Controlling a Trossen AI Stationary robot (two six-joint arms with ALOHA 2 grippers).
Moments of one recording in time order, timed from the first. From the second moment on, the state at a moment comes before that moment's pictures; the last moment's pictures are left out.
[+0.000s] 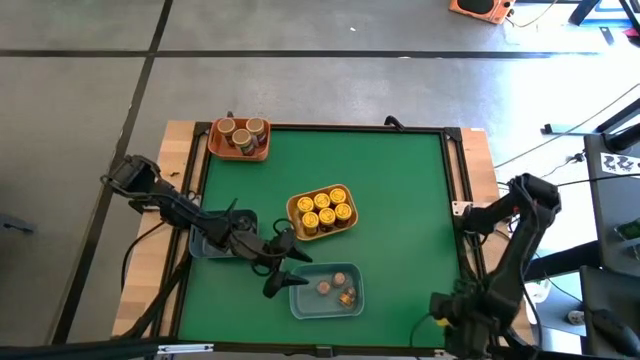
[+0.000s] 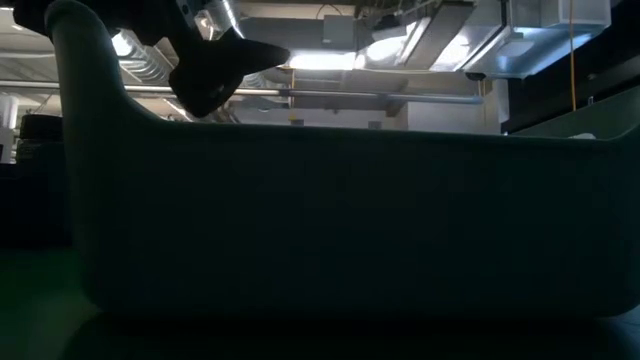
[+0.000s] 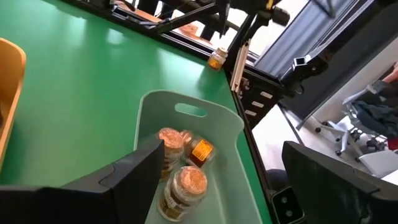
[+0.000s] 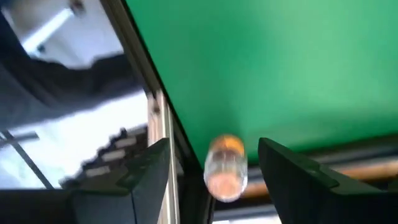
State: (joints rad) left arm -0.44 1.54 0.65 0.62 -0.19 -0.55; right arm 1.11 1.59 1.25 -1.00 -0.15 1.49
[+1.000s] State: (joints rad) left arm -0.45 1.54 0.65 0.65 -0.21 -0.55; right arm 1.20 1.86 1.25 -1.00 -0.42 1.45
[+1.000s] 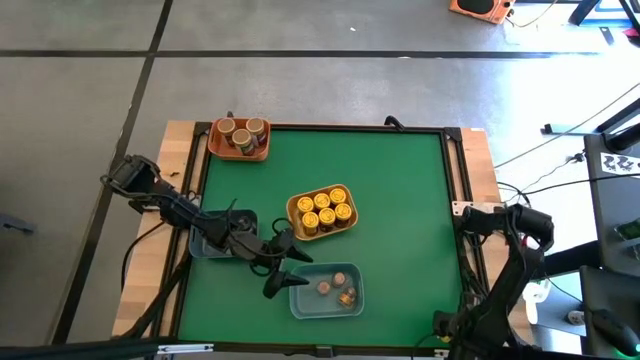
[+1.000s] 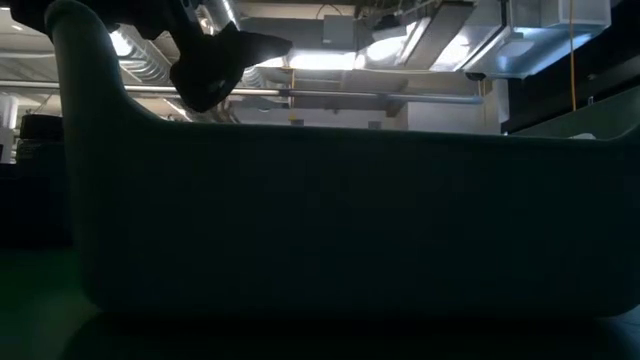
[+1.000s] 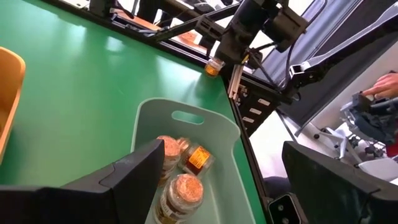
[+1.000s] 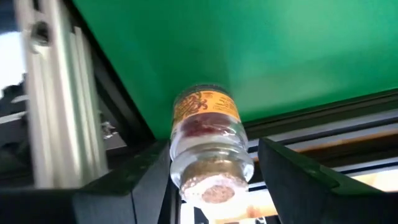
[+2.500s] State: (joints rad) left arm -0.51 1.42 0.65 0.46 -0.33 -0.51; right arm 0.66 1.99 1.84 -1.11 0.15 0.64
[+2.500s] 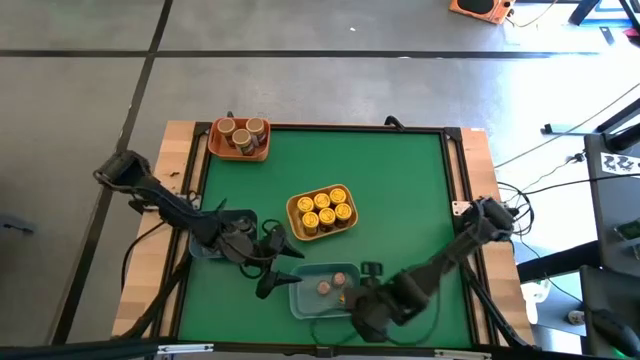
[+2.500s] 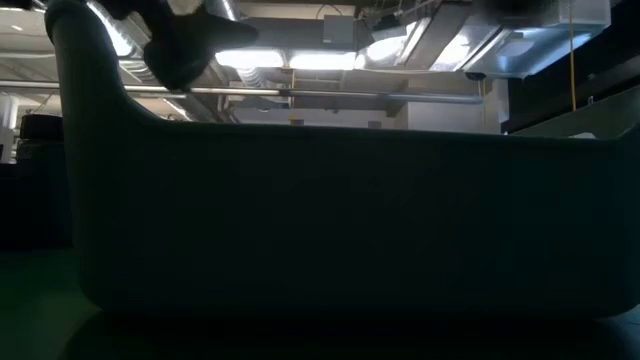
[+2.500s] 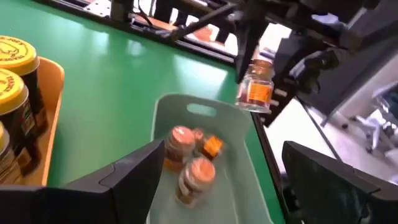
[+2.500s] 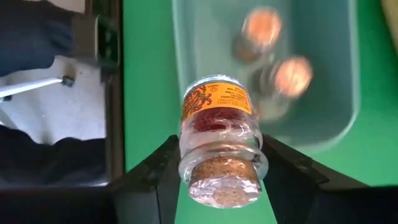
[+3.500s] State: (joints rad) left arm -0.56 1.28 0.65 0.22 -0.44 -0.54; right arm 0.53 2.21 1.89 -1.03 0.07 0.44
